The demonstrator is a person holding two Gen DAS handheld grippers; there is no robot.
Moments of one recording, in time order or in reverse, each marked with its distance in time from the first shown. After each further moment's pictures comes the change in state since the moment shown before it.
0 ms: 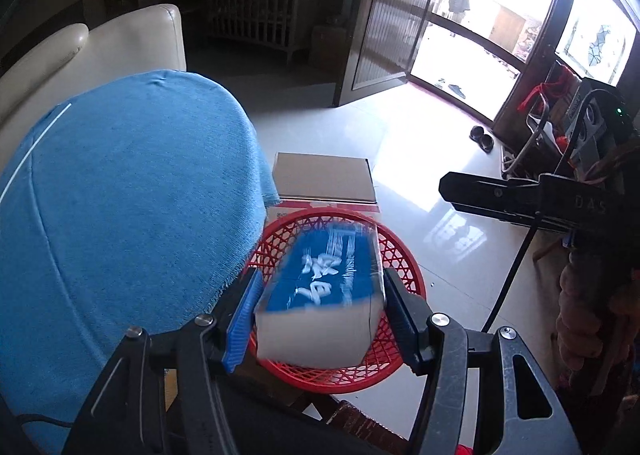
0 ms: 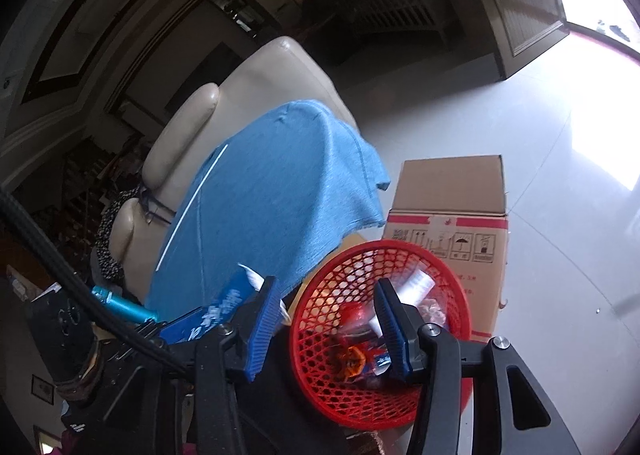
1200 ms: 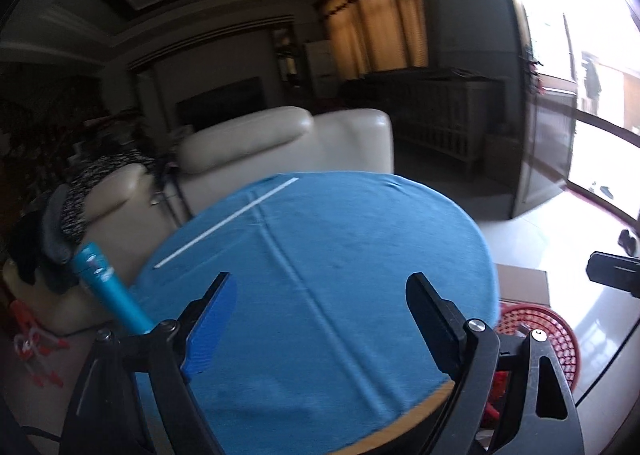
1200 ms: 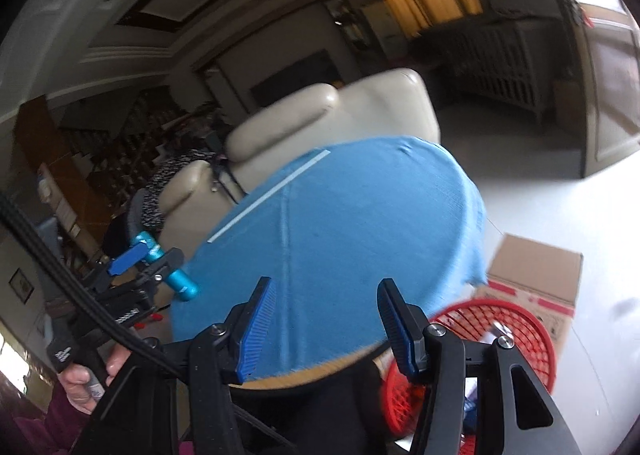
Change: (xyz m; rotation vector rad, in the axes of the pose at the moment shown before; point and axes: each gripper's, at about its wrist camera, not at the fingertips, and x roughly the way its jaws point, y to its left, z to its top) left arm -0.168 0.130 -0.054 -0.187 -0.422 0.654; right arm -0.002 0.180 -0.042 -0.410 -0.132 0.145
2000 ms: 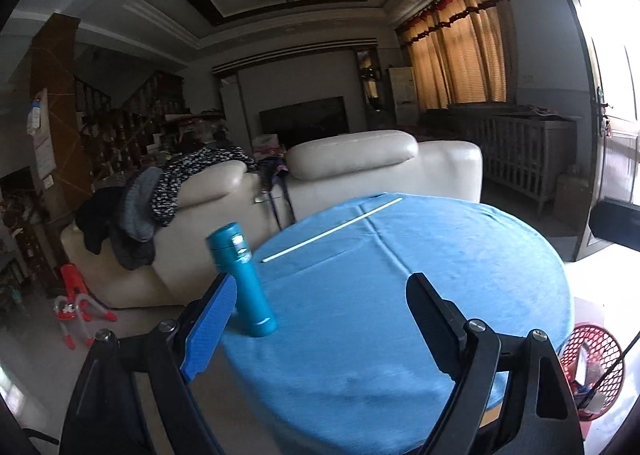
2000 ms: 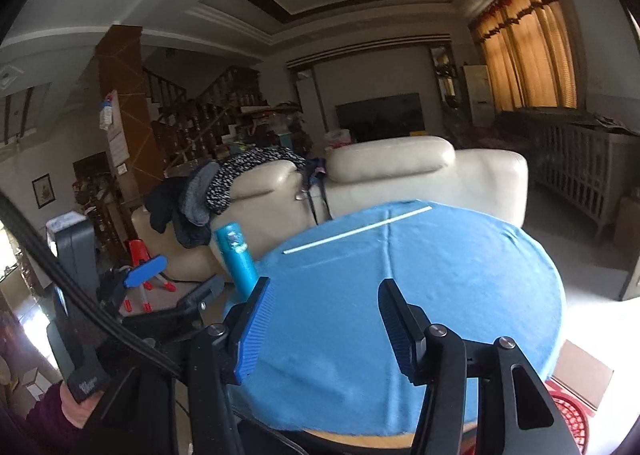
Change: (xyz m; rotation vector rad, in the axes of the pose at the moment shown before) left arm -0.062 0.134 -0.038 -0.126 -0.088 0.254; right arm 0.030 0.213 -0.003 -0.335 -0.105 0.134
